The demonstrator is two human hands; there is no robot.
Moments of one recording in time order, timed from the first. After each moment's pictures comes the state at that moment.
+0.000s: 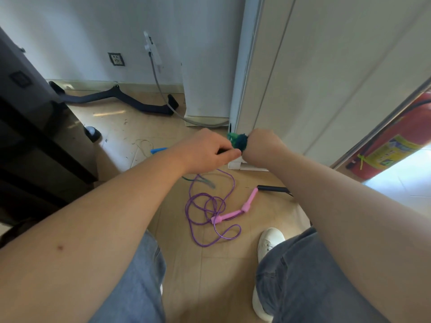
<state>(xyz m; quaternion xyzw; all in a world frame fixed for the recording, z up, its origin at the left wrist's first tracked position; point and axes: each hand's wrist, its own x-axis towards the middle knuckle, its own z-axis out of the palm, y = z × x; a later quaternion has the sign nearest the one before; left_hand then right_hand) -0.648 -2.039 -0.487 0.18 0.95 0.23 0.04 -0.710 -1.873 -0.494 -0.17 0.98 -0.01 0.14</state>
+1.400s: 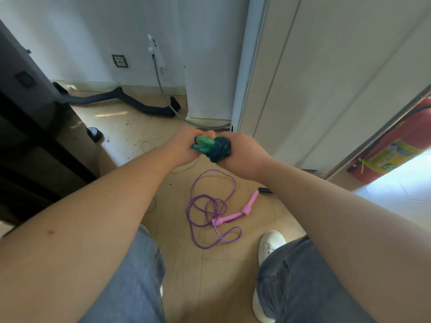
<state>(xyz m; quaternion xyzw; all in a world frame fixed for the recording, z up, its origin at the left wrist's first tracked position) -0.651 -2.070 -0.488 -0.02 0.93 0.36 0.06 -0.673 -1.897 -0.487 -0.31 0.90 -0.28 0.09</state>
